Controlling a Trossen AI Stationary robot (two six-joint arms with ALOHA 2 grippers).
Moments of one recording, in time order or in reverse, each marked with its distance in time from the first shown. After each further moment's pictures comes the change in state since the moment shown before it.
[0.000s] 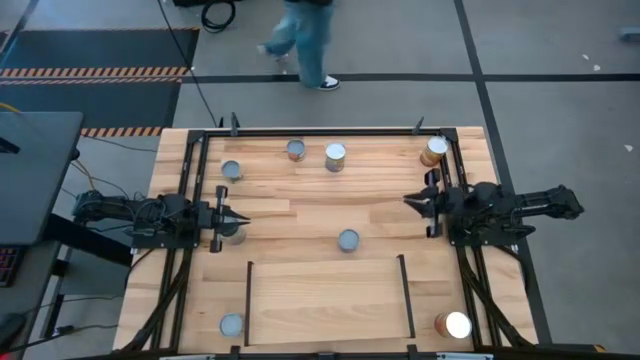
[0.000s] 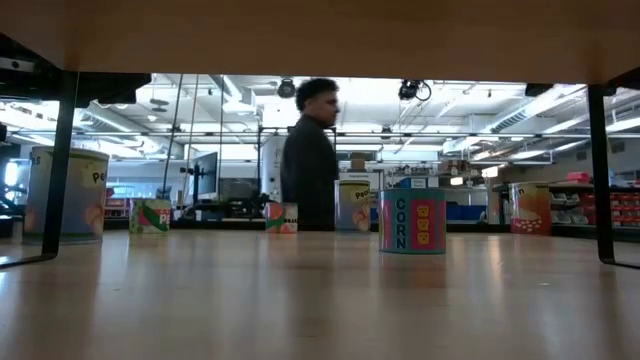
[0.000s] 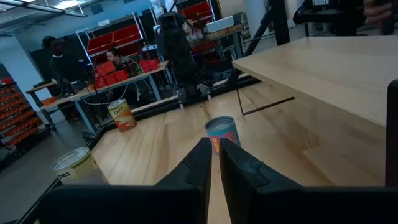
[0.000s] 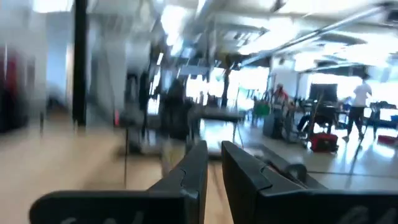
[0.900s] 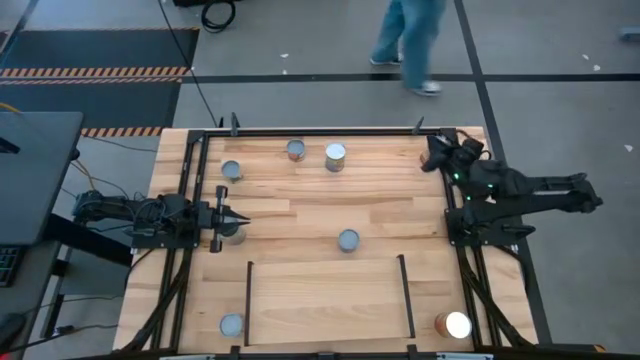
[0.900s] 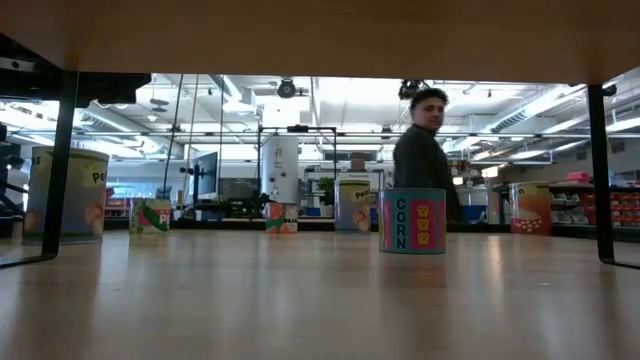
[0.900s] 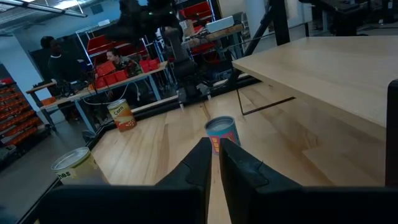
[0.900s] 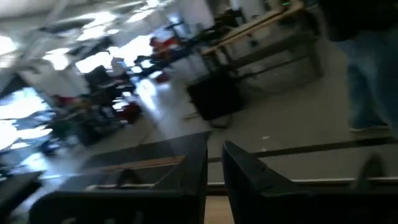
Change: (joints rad) left arm 0.000 0.000 0.000 0.000 0.000 0.000; right arm -0.062 0.366 0.515 -0.545 0.976 0.704
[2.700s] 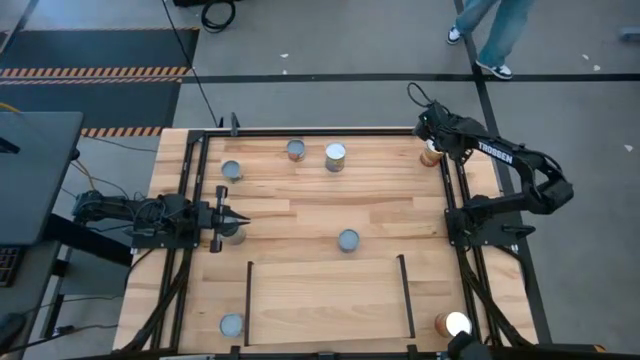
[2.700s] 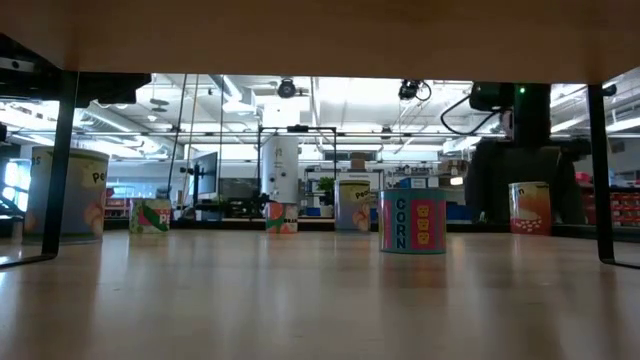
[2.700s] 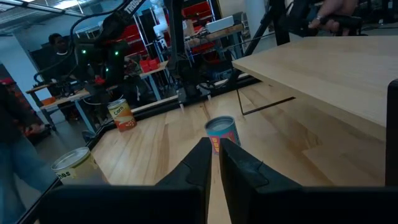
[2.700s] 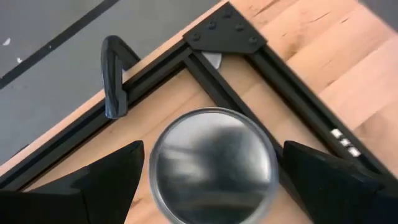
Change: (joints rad) left arm 0.000 0.000 0.000 0.000 0.000 0.000; right arm -1.046 0.781 0.275 -0.578 -0.689 0.545
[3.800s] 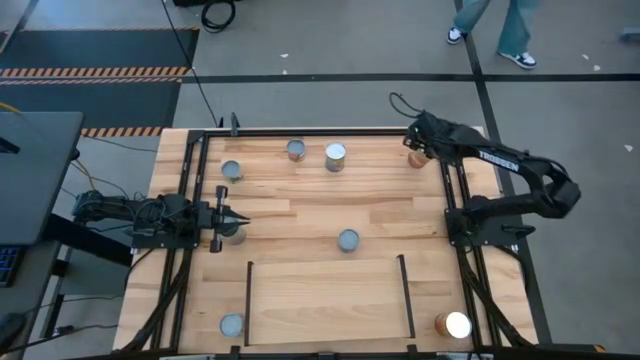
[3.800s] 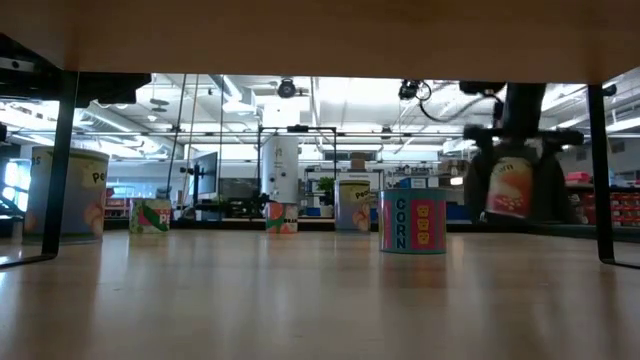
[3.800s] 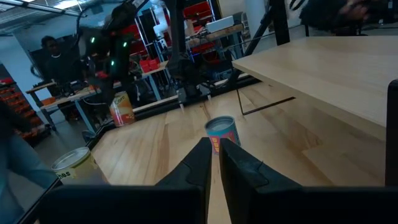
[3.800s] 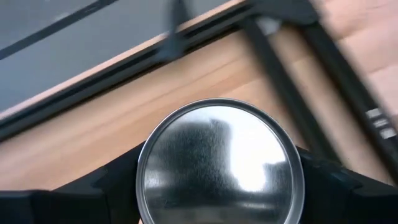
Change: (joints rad) left arm 0.000 0.000 0.000 0.000 0.000 0.000; right arm 0.230 -0.084 0.007 -0.047 -0.022 -0.028
